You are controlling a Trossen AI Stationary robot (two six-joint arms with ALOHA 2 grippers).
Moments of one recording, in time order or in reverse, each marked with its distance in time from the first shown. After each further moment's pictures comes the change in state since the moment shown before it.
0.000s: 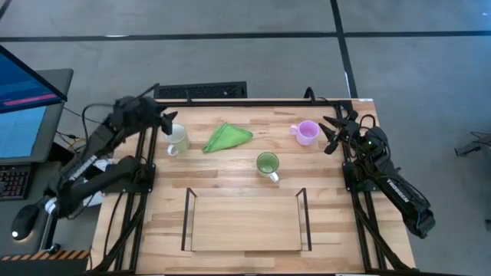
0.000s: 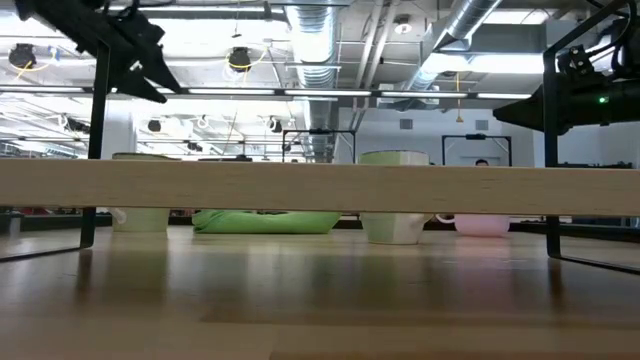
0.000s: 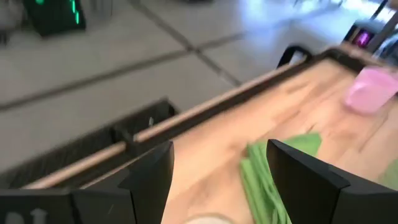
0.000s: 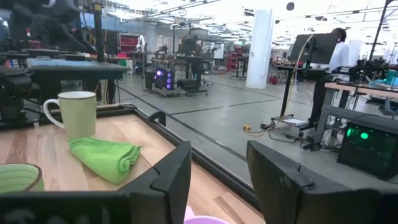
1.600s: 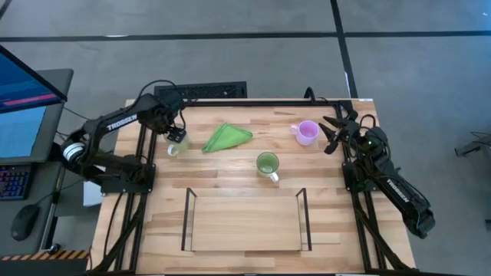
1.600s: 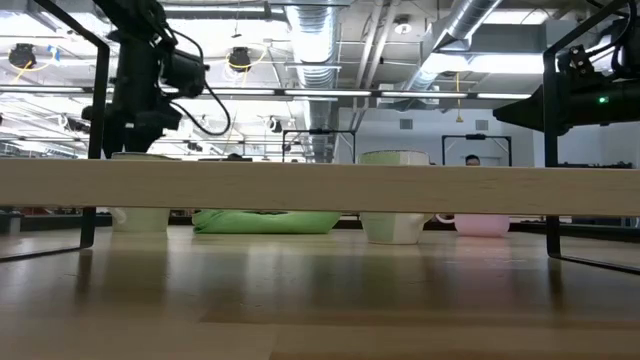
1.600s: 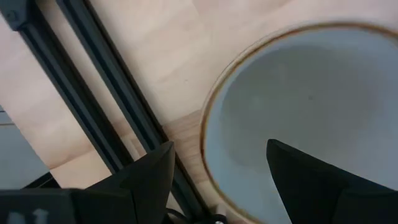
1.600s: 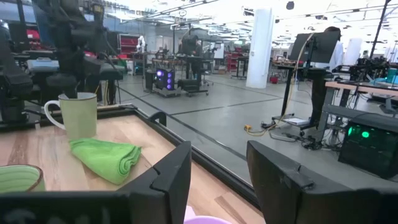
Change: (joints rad) left arm -0.099 0.702 0.238 -0.622 -0.237 -0.167; right arm 0.000 0.000 0.000 0.000 0.000 0.010
